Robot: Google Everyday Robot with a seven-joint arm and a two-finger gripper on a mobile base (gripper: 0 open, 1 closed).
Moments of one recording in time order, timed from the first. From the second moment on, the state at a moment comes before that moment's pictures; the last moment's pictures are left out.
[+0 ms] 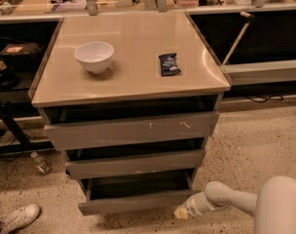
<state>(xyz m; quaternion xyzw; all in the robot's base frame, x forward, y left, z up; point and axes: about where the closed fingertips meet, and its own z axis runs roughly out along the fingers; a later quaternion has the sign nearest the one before) 0.477 -0.152 0.180 -0.33 0.89 0.27 0.13</state>
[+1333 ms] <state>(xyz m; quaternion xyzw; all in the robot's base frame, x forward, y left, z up) 0.513 -0.147 0.187 -0.33 0.89 0.26 0.16</state>
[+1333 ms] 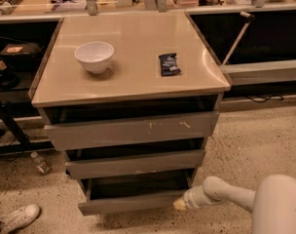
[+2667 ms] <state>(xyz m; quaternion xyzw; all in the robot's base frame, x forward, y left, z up) 0.530 -0.145 0.191 -0.34 0.89 0.25 0.18</state>
